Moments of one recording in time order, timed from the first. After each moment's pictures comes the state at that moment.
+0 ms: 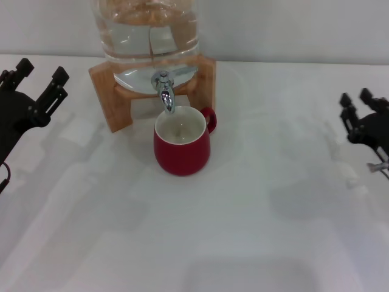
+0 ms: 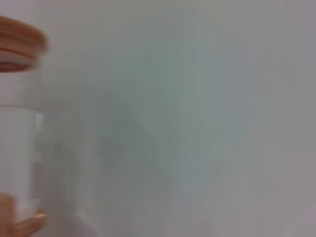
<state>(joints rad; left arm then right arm) -0.26 -2.09 1.10 0.40 -2.42 -1.31 2.47 0.39 2.02 0.71 0.40 -2.27 -1.06 0.08</state>
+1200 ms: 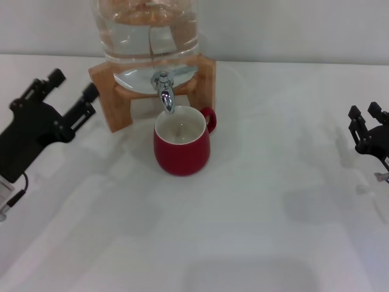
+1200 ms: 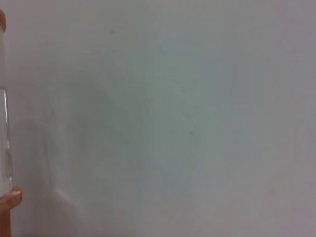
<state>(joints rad) -0.21 -2.08 1.21 0.48 -2.37 -1.32 2.41 0.39 2.02 0.68 0.36 -2.22 -1.04 0.12</state>
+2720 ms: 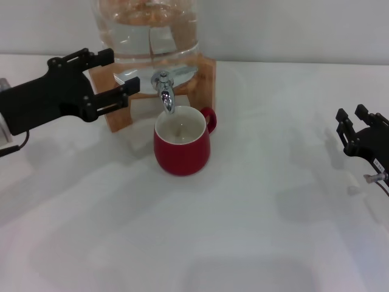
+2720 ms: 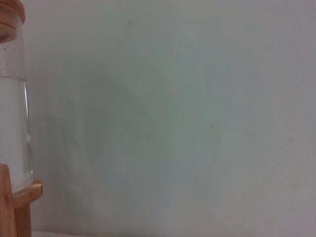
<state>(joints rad) -0.27 -2.05 1.06 1.01 -1.68 -1.31 1.84 0.40 2.02 0.65 0.37 -2.22 -1.01 0.12</state>
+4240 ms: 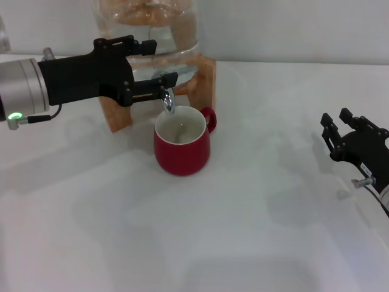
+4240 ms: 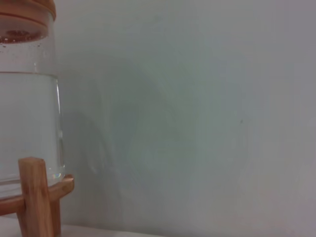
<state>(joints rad) -0.46 -2.03 1.05 0.97 -1.51 -1.31 1.78 0.41 2.03 0.60 0.39 -2.22 -1.01 0.12</state>
